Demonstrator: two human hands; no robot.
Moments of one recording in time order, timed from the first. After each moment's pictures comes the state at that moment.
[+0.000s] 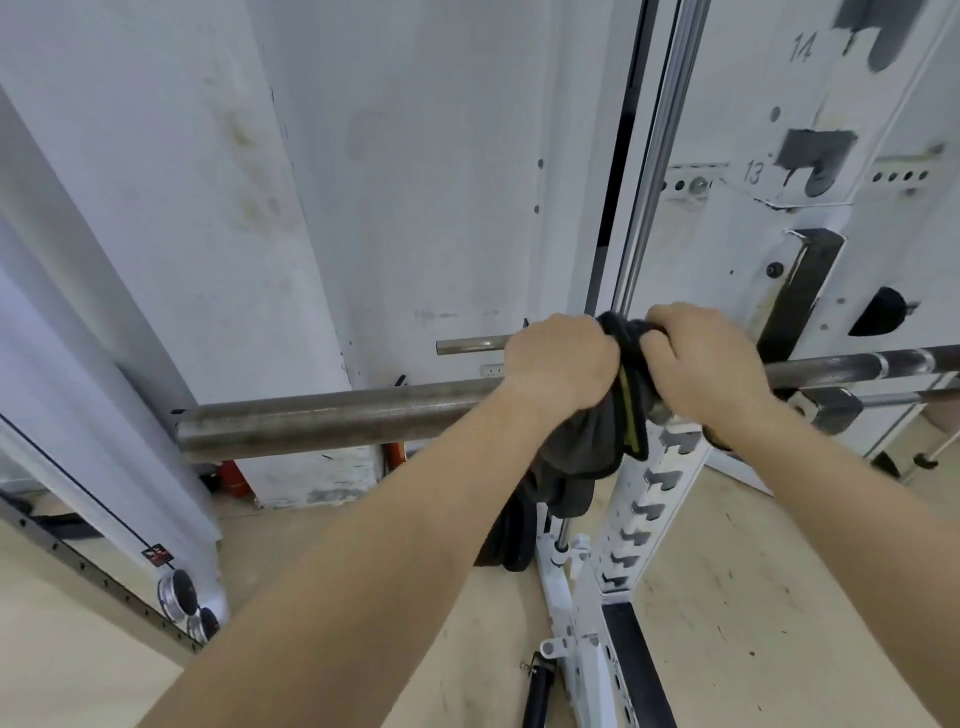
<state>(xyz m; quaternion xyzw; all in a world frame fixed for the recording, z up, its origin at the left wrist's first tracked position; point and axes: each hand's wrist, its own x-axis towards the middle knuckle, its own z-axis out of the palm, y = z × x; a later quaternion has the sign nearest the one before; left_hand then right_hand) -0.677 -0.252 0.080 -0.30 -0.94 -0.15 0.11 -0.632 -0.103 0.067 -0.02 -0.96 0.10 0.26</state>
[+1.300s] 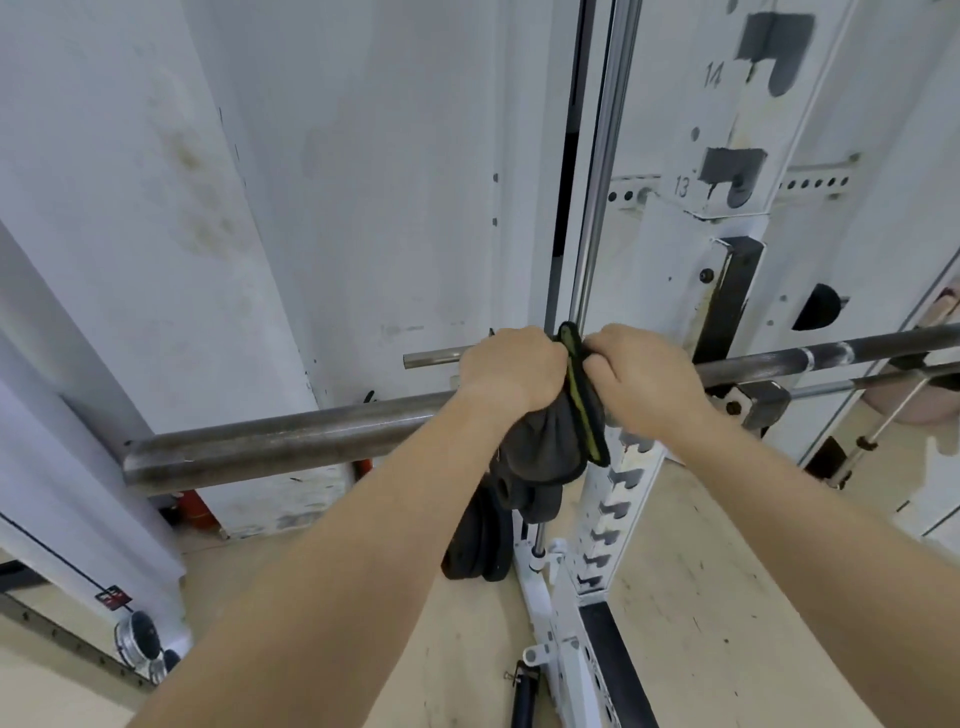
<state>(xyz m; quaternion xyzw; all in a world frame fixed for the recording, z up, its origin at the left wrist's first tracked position) -0.683 -0.249 0.077 -0.30 -0.94 -0.13 0.10 -0.625 -0.105 0.058 0.00 -0.97 0.08 0.24</state>
